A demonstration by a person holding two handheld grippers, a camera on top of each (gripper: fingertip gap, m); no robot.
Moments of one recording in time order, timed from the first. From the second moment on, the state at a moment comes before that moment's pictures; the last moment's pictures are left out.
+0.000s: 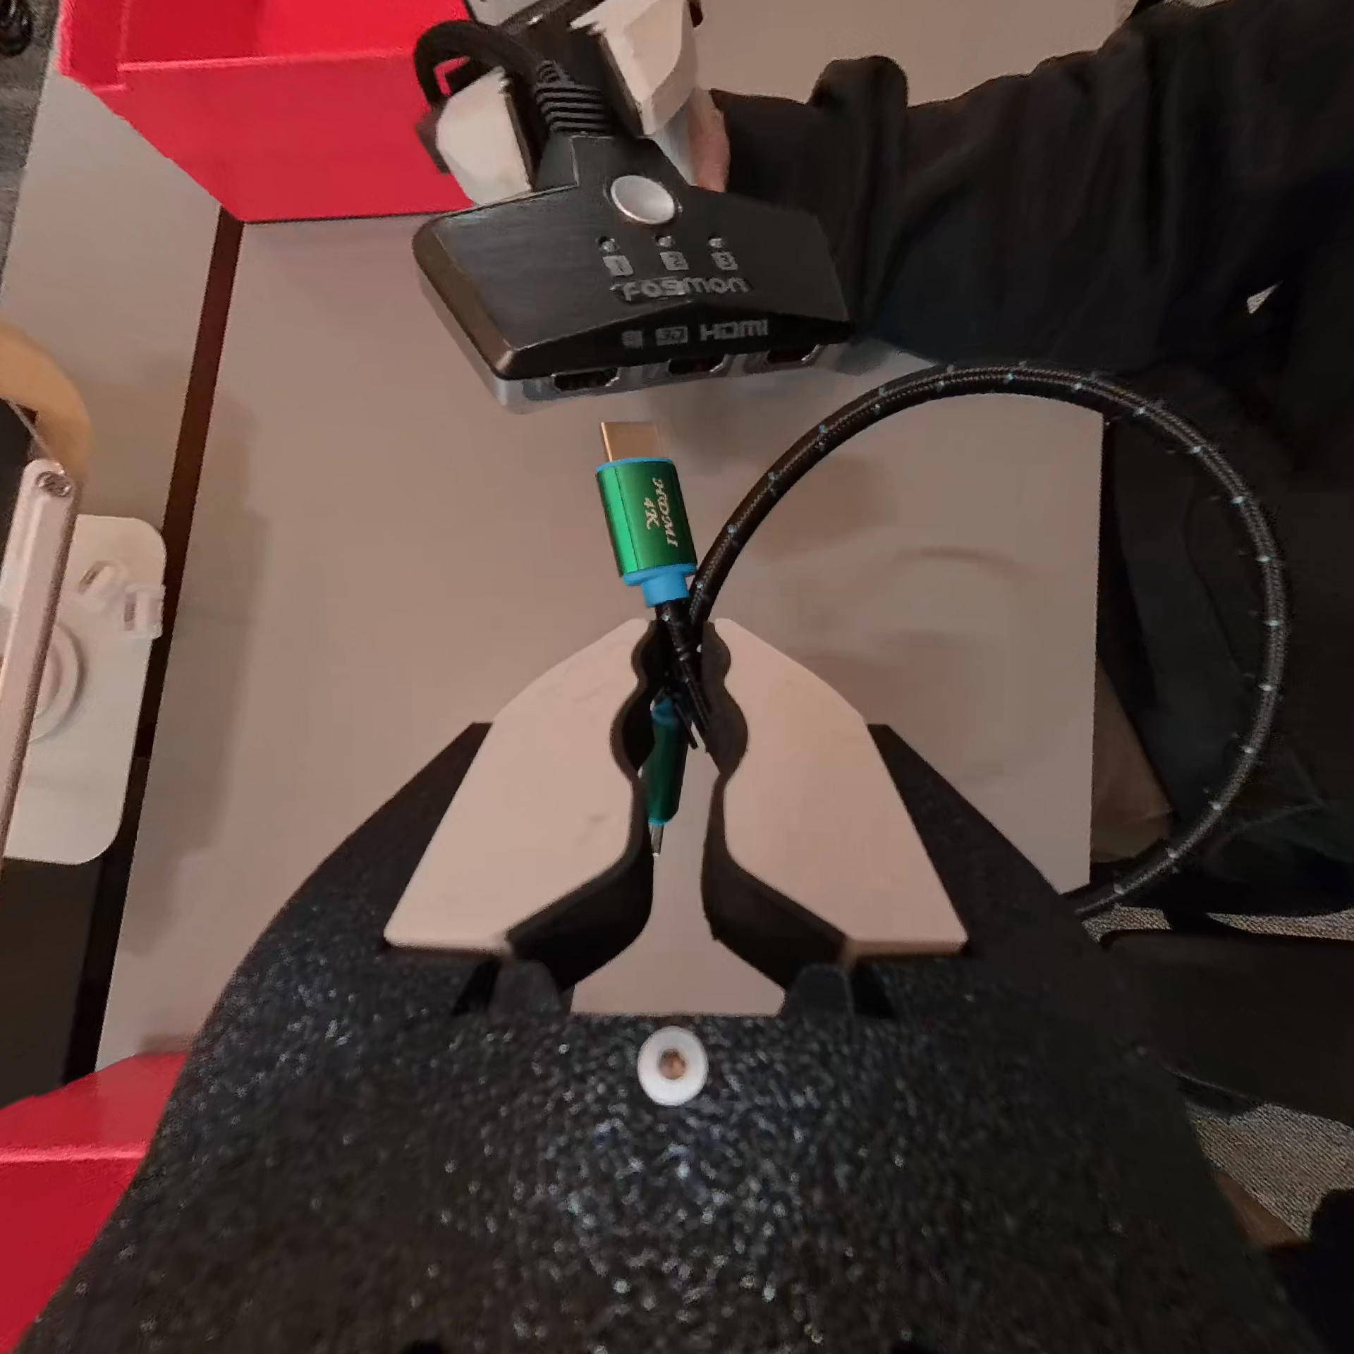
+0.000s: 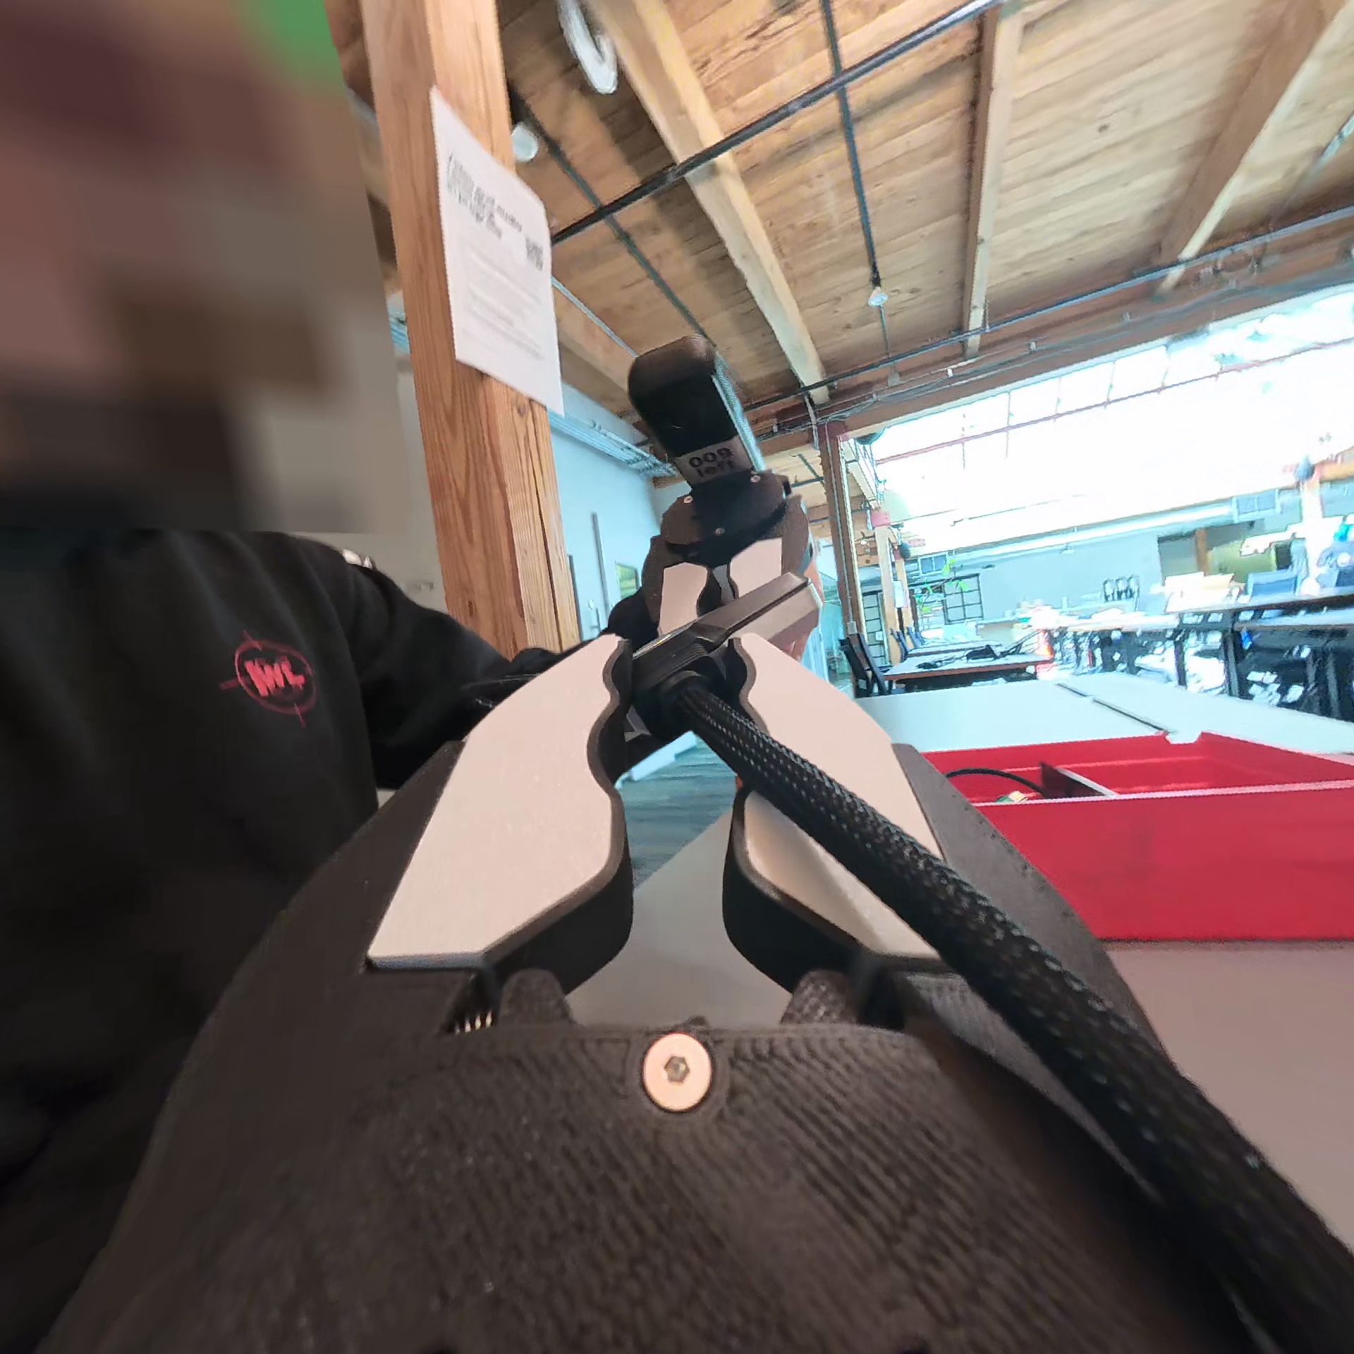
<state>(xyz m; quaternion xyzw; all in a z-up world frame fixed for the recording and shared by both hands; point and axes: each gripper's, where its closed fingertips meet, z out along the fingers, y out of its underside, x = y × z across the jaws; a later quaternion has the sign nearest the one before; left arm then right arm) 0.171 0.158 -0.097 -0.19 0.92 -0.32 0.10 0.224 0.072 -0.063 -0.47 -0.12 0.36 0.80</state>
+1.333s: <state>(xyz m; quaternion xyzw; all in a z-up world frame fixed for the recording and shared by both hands) 0.131 0.133 -0.139 -0.19 0.94 -0.29 -0.01 0.206 0.075 -0.090 -0.53 -0.01 0.28 0.80</state>
